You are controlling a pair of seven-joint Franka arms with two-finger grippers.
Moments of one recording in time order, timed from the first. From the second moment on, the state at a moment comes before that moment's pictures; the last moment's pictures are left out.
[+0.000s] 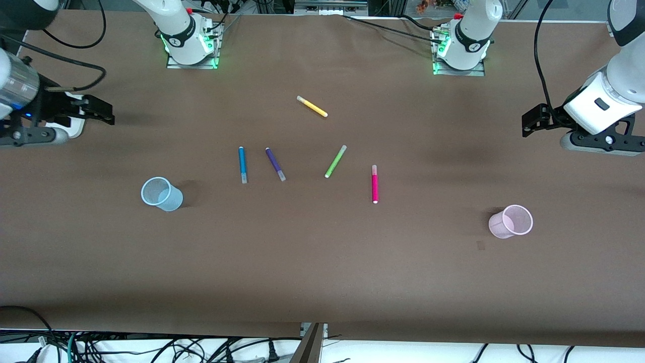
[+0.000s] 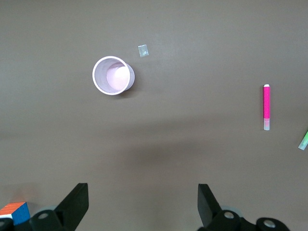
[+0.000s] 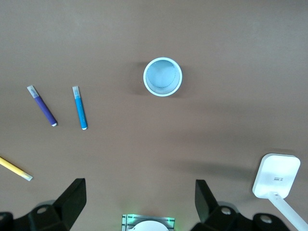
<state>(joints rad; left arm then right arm) 0.05 0.03 -0.13 -1.65 0.03 1.60 0.03 0.14 0.12 -0.07 -1.51 0.00 1.45 -0.01</state>
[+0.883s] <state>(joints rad) 0.05 0.03 -0.13 -1.65 0.03 1.60 0.03 0.31 0.32 -0.06 -1.53 0.00 1.63 0.05</state>
